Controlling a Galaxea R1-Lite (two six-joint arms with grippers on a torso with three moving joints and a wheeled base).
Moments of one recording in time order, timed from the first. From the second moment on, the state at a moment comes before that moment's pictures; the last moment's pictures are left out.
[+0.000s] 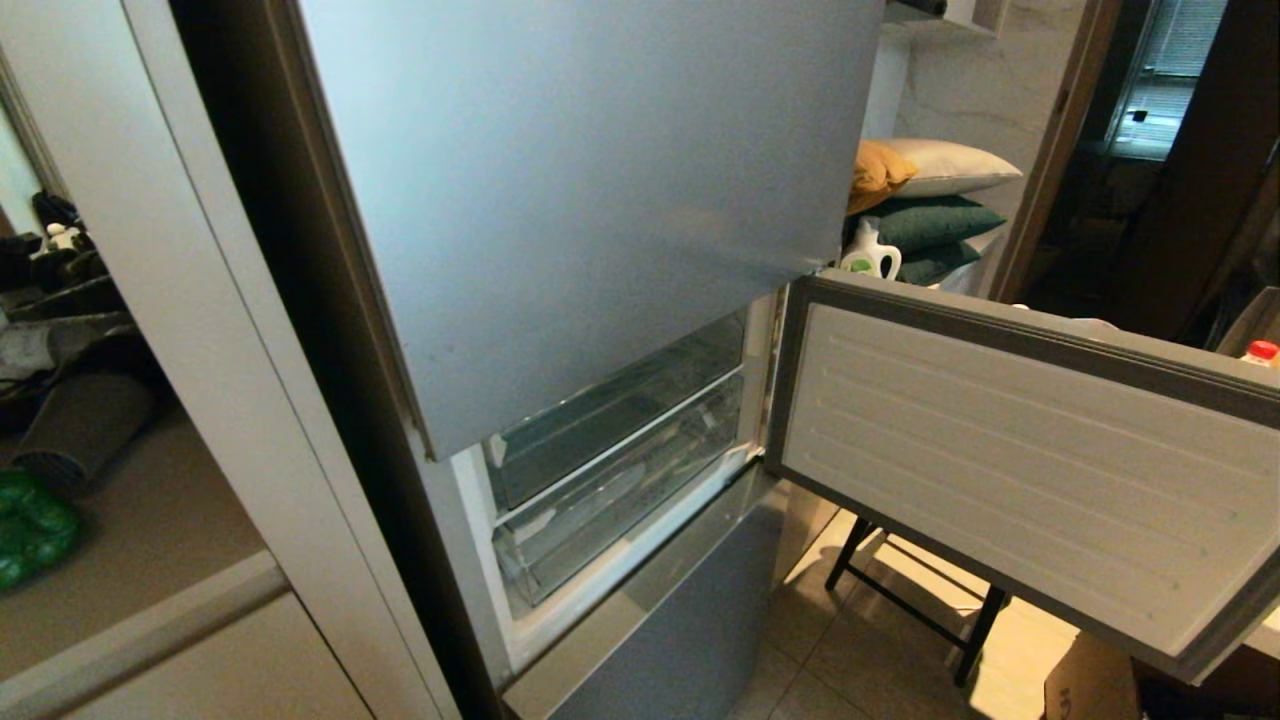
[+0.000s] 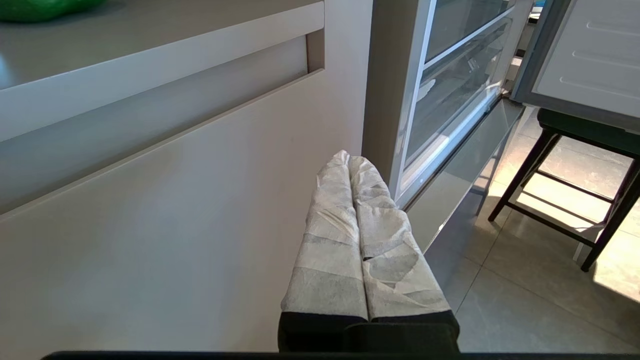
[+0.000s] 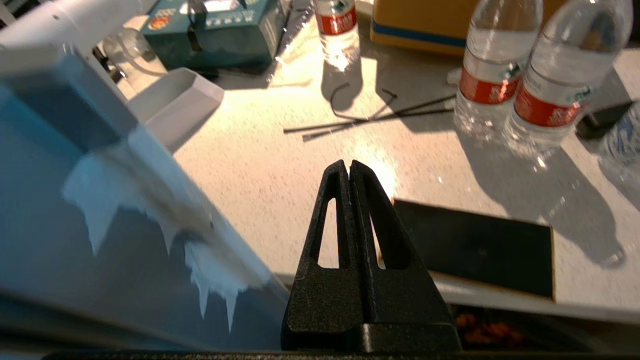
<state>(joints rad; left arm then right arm) 0.00 0.00 0.00 -0.02 0.00 0.00 -1.03 1.90 -0.82 -0.84 0.44 0.05</state>
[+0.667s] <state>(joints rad) 0.00 0.00 0.00 -0.02 0.00 0.00 -1.02 2.01 -0.94 -0.84 0.67 0.05</state>
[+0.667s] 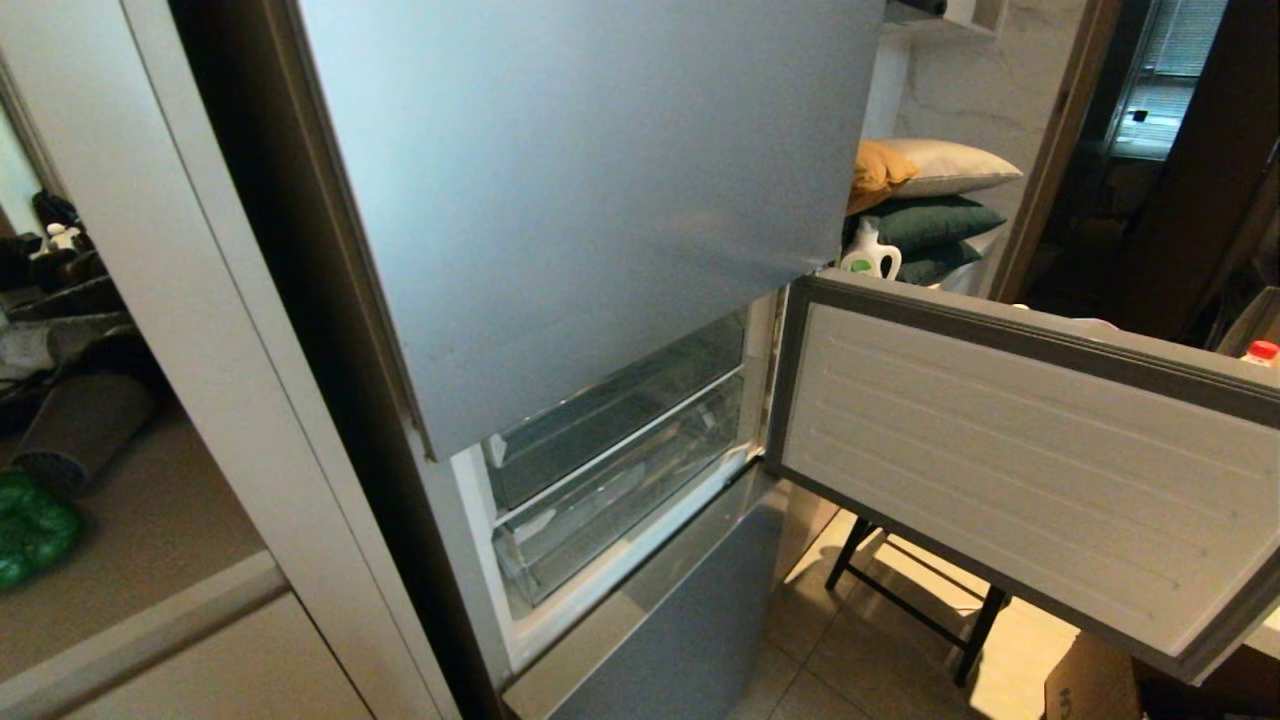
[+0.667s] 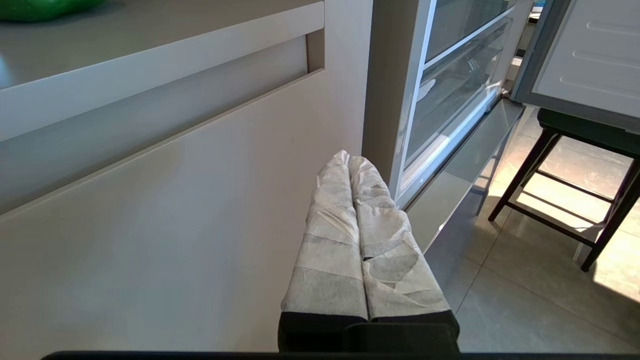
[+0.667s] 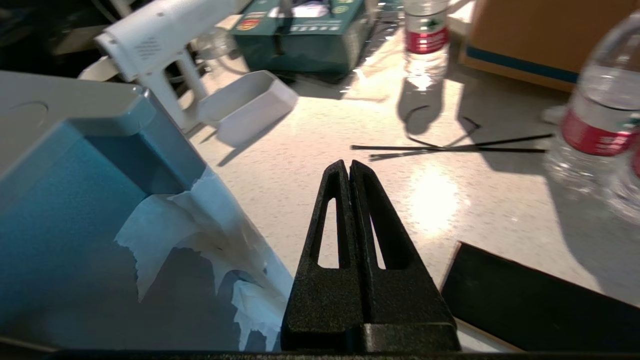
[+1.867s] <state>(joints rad) 0.00 0.00 0.00 -0.02 0.00 0.00 -1.00 1.91 -0.74 -0.83 0.98 0.09</state>
